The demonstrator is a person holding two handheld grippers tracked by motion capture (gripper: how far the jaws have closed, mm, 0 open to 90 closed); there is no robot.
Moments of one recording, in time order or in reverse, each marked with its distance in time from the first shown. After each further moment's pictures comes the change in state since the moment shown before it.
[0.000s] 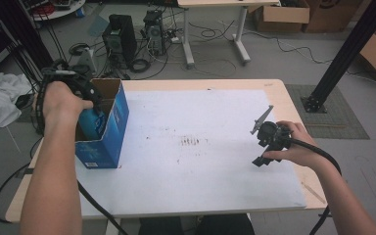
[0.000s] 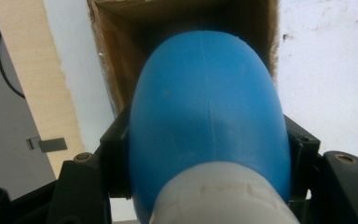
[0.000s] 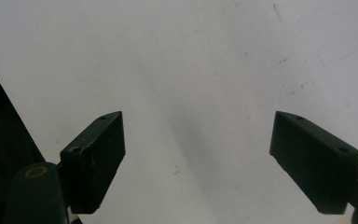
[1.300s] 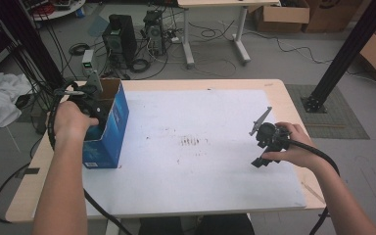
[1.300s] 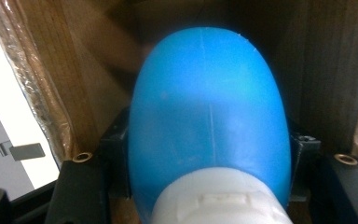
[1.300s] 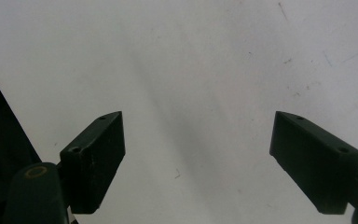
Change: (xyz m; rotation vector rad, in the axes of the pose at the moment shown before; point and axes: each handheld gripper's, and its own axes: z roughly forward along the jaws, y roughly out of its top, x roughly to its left) left arm 0.000 -0.004 0.057 0.062 -0.003 0.008; right arm 0.001 0.000 0.005 0.011 0.006 0.005
